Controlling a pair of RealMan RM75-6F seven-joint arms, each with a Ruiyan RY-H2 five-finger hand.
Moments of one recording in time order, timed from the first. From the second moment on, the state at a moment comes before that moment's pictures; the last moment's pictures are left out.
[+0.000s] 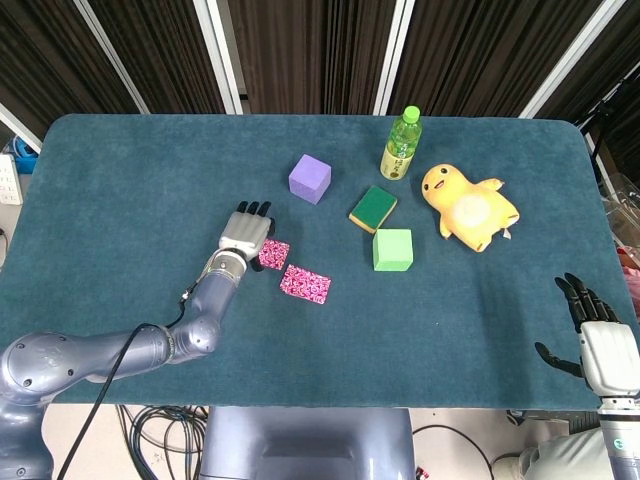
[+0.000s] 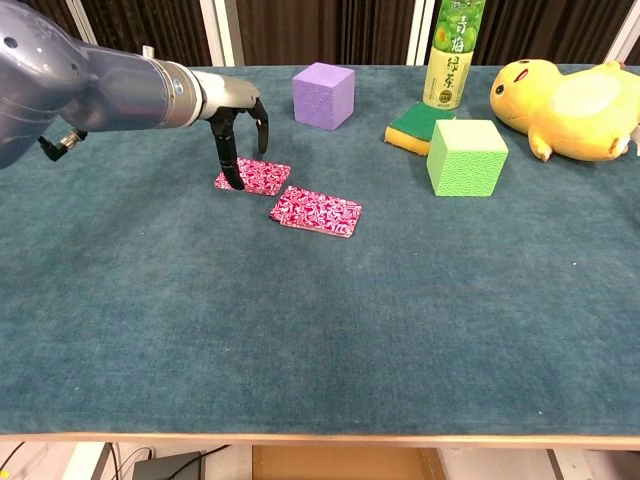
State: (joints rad) left arm -1.29 -1.64 -0.16 -1.22 0.18 0.78 0.79; right arm 0.09 -1.12 0.09 -1.57 -1.49 1.48 0.09
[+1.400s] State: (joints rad) left arm -1.32 -1.71 -0.18 -1.13 0.12 0.77 0.85; right arm 0.09 -1.12 0.09 -1.58 -1.49 1.48 0.09
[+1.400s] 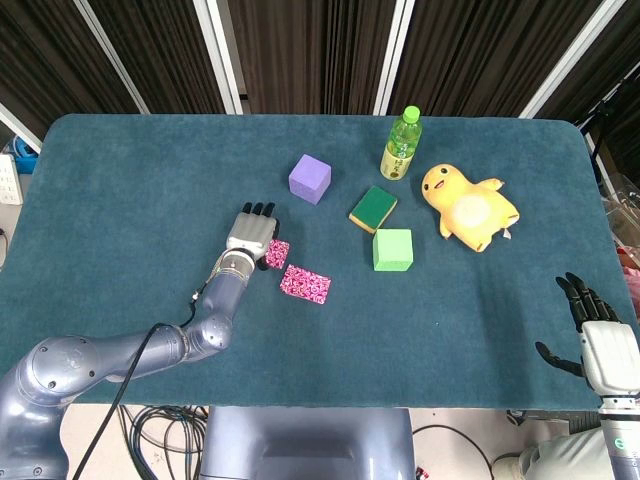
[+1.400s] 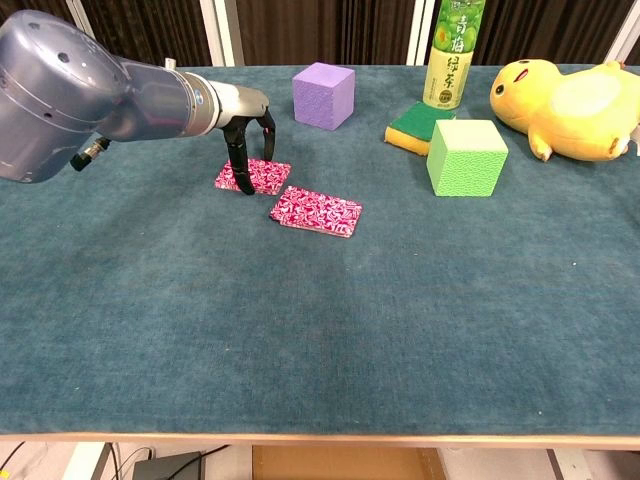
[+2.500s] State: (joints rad) left arm -1.32 -1.64 -0.20 -1.26 0.05 0.85 0.93; right arm 0.10 -1.12 0.09 -1.58 -1.49 1.48 0.10
